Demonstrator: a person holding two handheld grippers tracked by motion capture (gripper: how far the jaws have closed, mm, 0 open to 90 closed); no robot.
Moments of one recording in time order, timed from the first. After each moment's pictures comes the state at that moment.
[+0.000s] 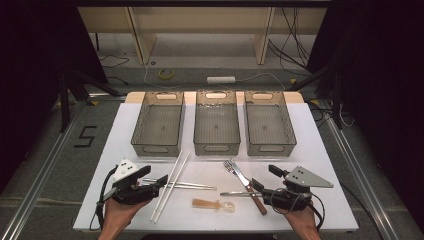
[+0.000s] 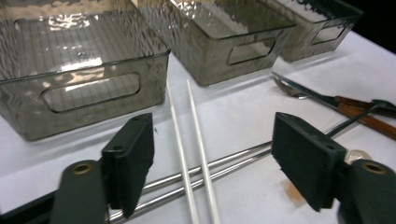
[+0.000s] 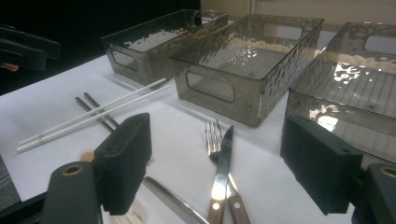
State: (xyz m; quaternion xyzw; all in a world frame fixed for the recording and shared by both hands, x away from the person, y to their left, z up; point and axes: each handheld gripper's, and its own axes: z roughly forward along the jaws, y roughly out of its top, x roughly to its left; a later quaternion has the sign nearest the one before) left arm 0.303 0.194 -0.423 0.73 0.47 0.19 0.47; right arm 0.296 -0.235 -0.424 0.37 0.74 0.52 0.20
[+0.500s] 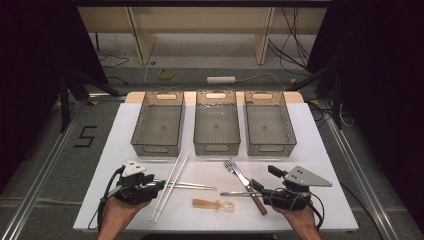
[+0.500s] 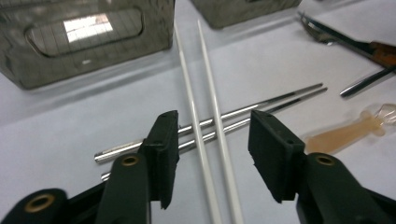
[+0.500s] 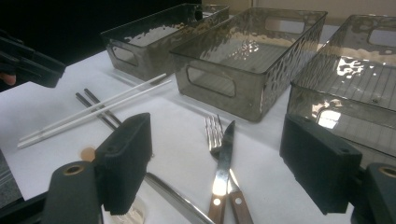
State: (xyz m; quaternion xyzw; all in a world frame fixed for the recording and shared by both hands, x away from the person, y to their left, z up) left arm 0.312 0.191 -0.433 0.78 0.49 0.14 0.36; right arm 0.298 -0.235 -0.426 0.38 0.74 0.52 0.20
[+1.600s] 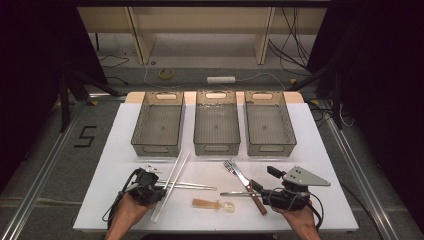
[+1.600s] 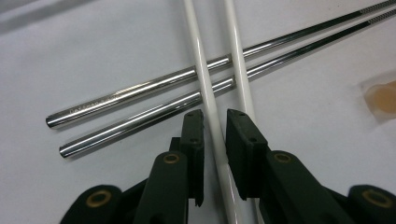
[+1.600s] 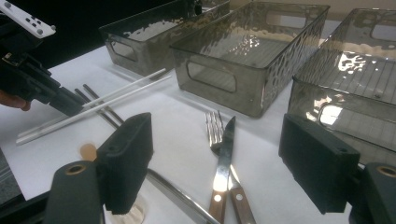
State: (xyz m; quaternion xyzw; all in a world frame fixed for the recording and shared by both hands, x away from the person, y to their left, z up) left arm 0.335 0.171 -0.472 0.82 0.51 0.09 0.25; right arm 0.298 -0.233 -0.427 0.38 0.75 0.51 0.19
